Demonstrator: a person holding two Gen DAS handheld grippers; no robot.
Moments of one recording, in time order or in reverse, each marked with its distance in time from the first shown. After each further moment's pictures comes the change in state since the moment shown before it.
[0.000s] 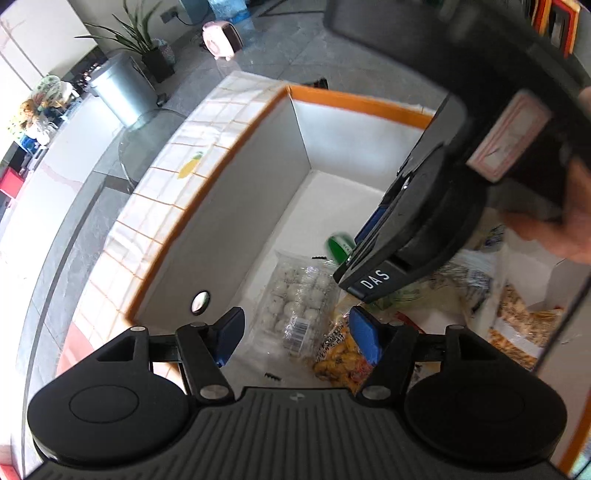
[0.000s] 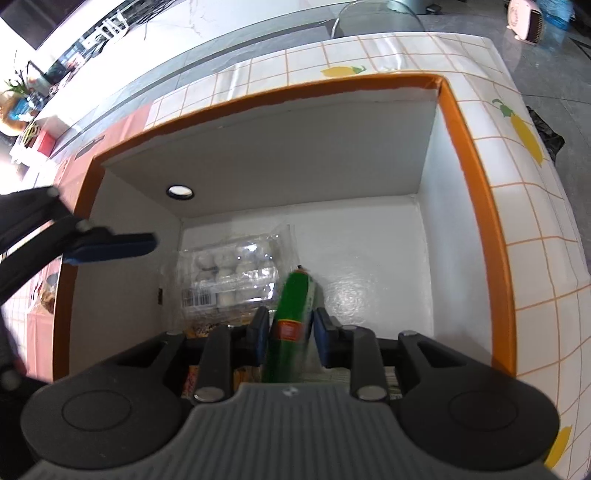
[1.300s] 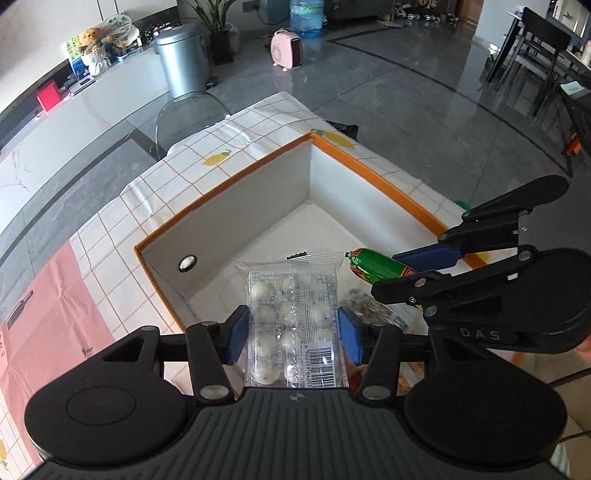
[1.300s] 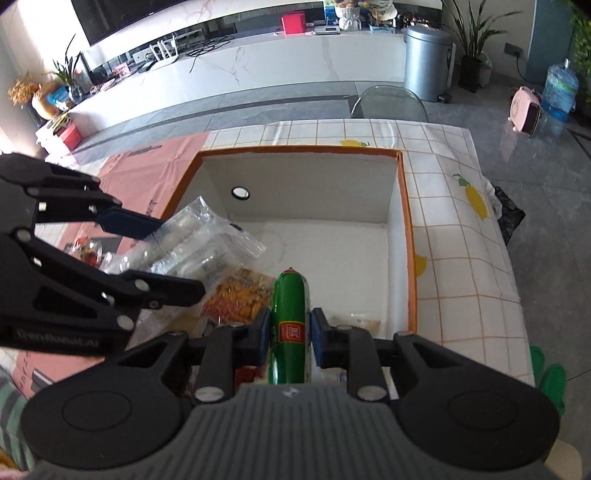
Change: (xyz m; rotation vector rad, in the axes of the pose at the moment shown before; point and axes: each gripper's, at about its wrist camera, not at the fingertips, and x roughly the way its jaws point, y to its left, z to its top) left arm -0.050 -0.004 -0.002 -0.365 -0.055 -0.058; right arm -0.098 0.010 -0.073 -0.162 -0.216 -0.018
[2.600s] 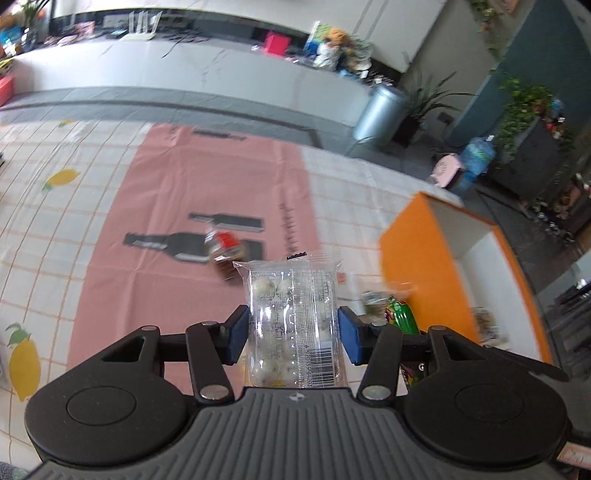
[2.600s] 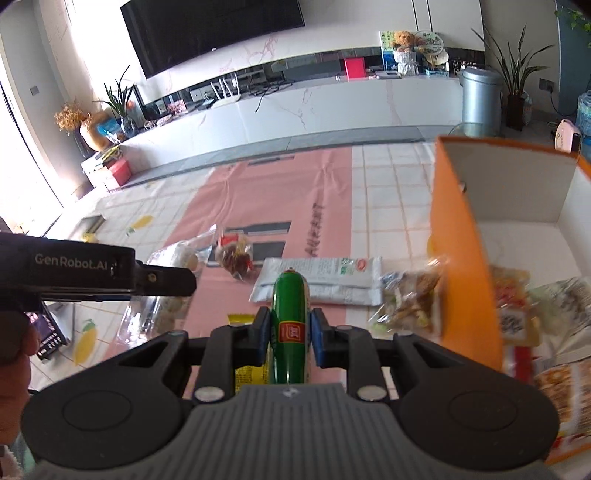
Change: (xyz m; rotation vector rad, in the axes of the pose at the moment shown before) left arm -0.130 0.126 -0.226 -0.755 -0.274 0.074; right arm 0.020 0.227 -0.080 -0.051 -0.217 0.089
